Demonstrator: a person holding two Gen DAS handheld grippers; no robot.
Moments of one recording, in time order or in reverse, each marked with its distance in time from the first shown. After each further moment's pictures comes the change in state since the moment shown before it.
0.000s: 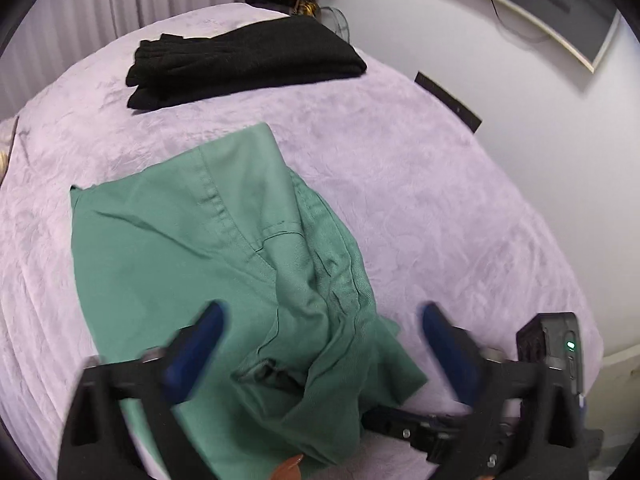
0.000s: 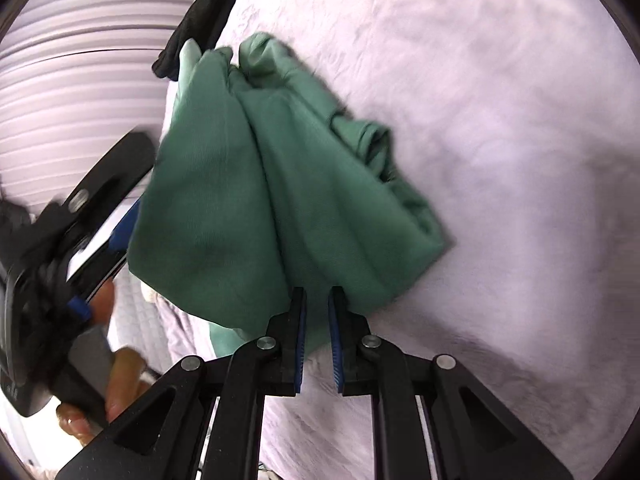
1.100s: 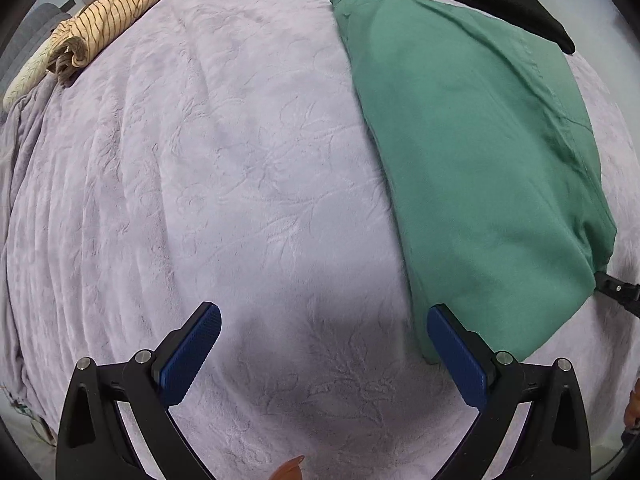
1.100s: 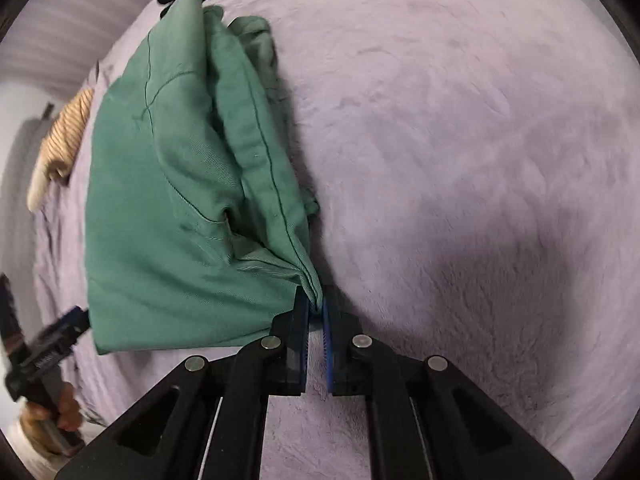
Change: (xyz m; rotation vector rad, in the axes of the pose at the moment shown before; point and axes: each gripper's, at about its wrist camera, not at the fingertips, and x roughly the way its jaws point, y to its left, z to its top) left arm -0.019 0.146 -0.145 -0.402 0.239 0.371; right arm -0.013 0.007 0.042 -0.370 0.066 -0.421
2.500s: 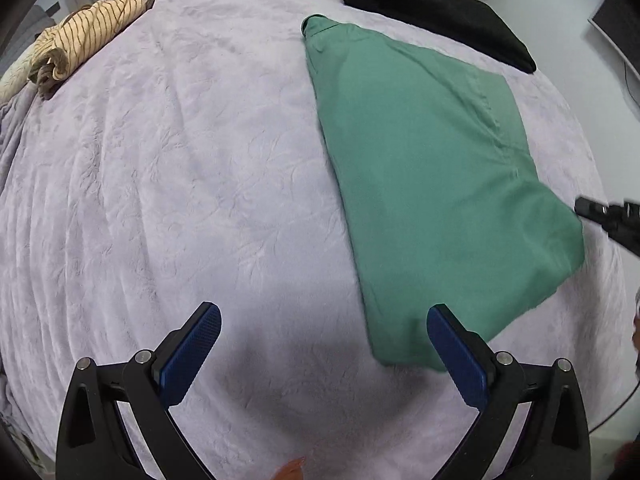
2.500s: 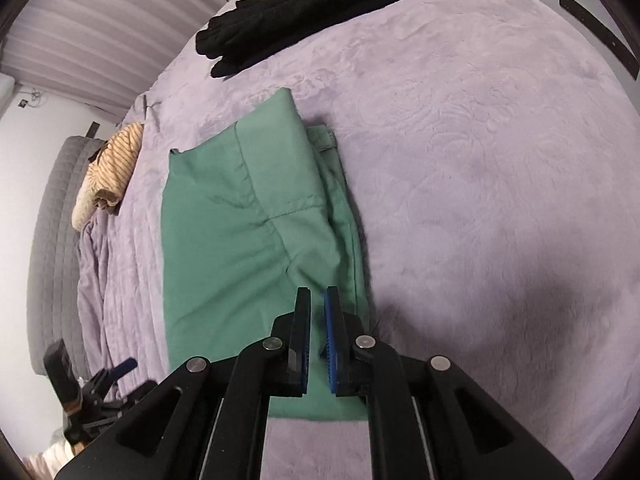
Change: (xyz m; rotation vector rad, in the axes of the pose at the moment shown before) left arm -0.019 -0.008 -0.001 0.006 -0.071 -0.142; right arm -0.058 0.027 0.061 -0.088 -0.092 0.127
